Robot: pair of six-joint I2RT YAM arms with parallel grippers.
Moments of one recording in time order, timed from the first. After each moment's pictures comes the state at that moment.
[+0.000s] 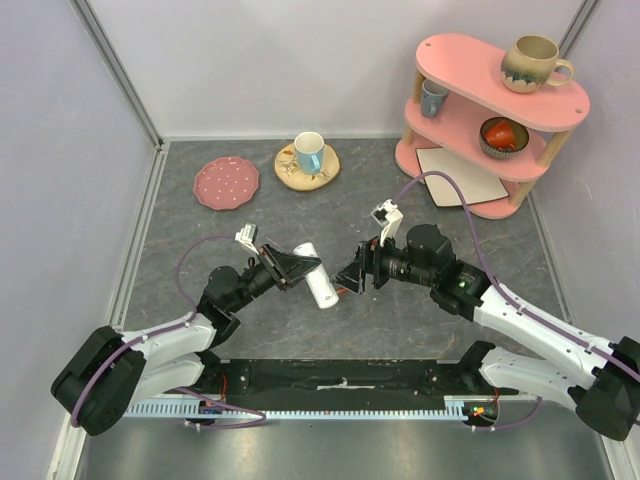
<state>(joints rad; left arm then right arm) -0.63 1.05 0.17 0.98 0.28 -1.35 0.80 1.00 0.74 -0.09 -0.30 0.55</state>
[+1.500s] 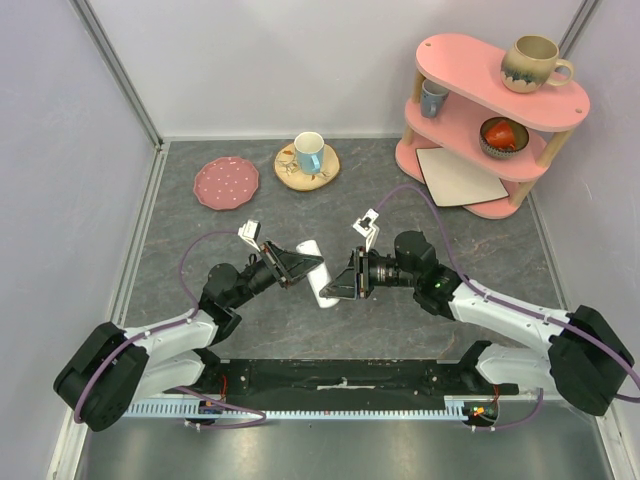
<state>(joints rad) -0.63 1.08 0.20 1.03 0.35 -1.36 0.79 1.17 0.58 0.33 -0.62 0.82</state>
